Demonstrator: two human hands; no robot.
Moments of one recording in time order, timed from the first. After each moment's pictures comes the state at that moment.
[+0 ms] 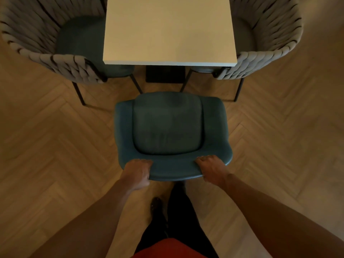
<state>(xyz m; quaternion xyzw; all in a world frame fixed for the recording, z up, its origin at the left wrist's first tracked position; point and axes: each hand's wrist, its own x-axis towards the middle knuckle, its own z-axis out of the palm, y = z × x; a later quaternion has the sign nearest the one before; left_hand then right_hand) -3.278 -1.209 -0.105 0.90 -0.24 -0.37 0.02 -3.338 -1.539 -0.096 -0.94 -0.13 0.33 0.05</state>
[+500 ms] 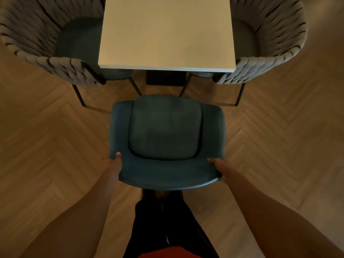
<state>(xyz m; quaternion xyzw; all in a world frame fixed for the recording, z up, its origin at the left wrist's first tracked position) -3.235 -1.188 -0.126 0.76 0.46 -0.27 0.38 -3.331 -1.616 -0.174 -0.56 0.60 0.28 0.50</state>
